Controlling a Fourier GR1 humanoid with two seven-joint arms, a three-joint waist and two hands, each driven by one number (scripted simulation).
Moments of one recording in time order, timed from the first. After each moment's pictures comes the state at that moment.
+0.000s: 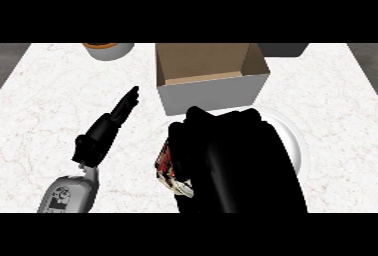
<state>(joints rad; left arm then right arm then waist) -0.20 0.09 -0.08 -1.54 -0.13 -0.18 0.09 -0.75 -0.01 0.58 -2.07 0.99 0.37 0.97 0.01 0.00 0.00</state>
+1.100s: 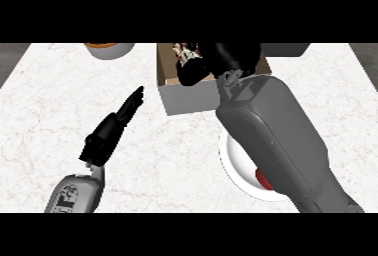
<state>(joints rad) -0.21 0.06 -0.09 -1.52 -0.17 -0.17 0.08 -1.03 -0.03 0.23 -1.36 0.98 0.12 0.67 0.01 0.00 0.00</state>
